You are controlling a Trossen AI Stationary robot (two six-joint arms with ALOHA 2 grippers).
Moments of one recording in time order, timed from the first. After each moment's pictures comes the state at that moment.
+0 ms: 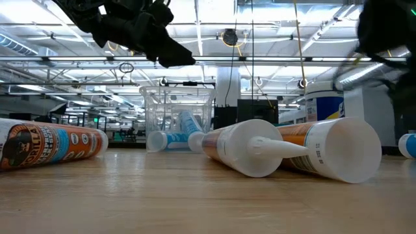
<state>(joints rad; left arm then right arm) 0.28 1.34 0.76 0.23 0.34 0.26 0.39 1.32 0.66 -1.21 -0.29 1.87</state>
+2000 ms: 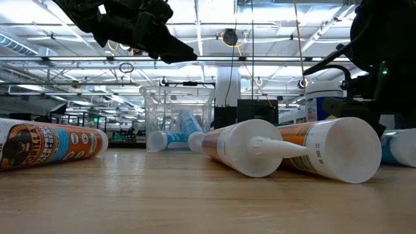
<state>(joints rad) 0.28 1.34 0.76 0.27 0.34 0.31 0.49 1.67 0.66 -0.84 0.32 2.10</state>
